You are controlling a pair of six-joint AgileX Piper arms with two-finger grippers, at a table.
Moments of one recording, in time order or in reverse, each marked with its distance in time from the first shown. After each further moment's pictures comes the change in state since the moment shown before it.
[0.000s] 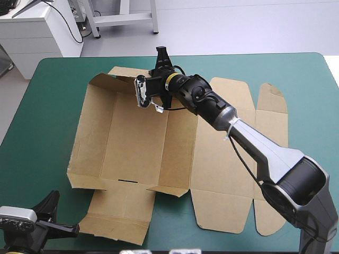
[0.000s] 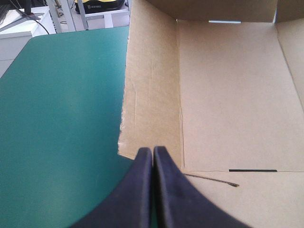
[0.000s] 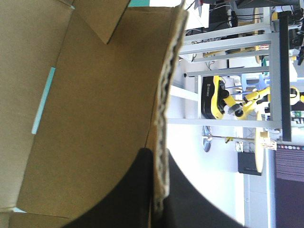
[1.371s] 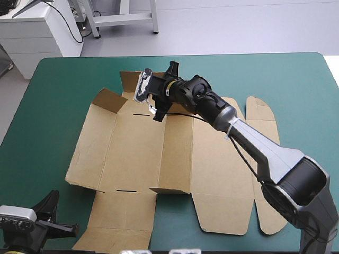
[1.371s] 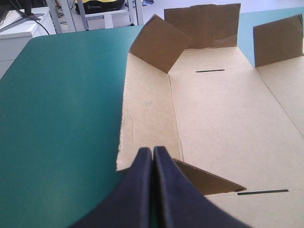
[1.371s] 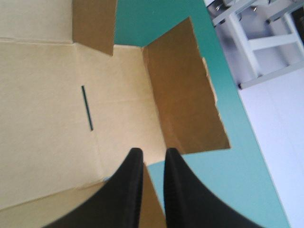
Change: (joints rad) left arm 0.000 0.011 -0.007 -0.001 0.001 0.001; right arm 0.002 -0.001 0.000 0.164 0.235 0.398
